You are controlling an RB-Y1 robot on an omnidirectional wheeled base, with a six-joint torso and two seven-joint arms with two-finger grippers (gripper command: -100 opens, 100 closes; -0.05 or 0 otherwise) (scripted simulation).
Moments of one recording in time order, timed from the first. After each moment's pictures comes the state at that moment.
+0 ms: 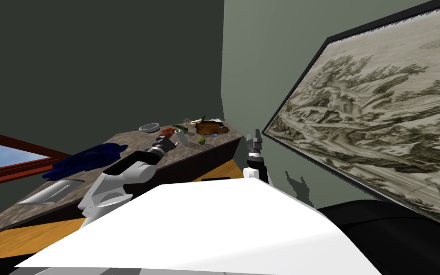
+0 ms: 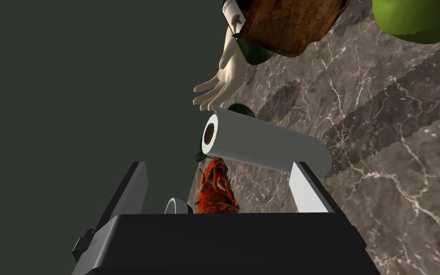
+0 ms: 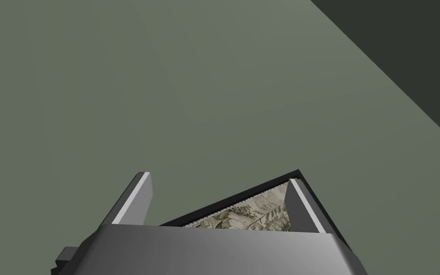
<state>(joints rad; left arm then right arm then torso) 0.35 0.44 0.22 -2.34 0.40 0.60 0.51 0.50 0.01 0.05 -2.23 -0.05 -0.39 0.04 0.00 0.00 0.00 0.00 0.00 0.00</state>
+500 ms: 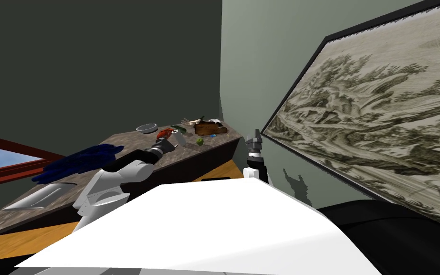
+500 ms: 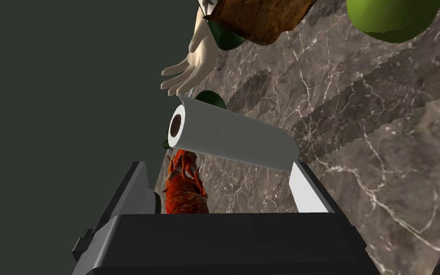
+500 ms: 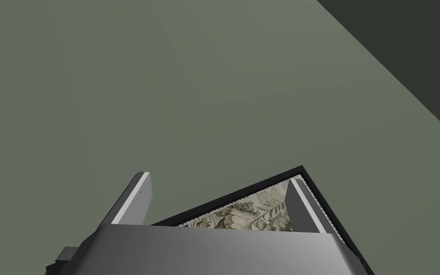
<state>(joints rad) 0.33 0.46 0.25 -2.33 0.43 0.74 0.58 0.50 0.01 0.05 -2.23 -0.05 -0.39 0.04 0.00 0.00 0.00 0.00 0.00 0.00</state>
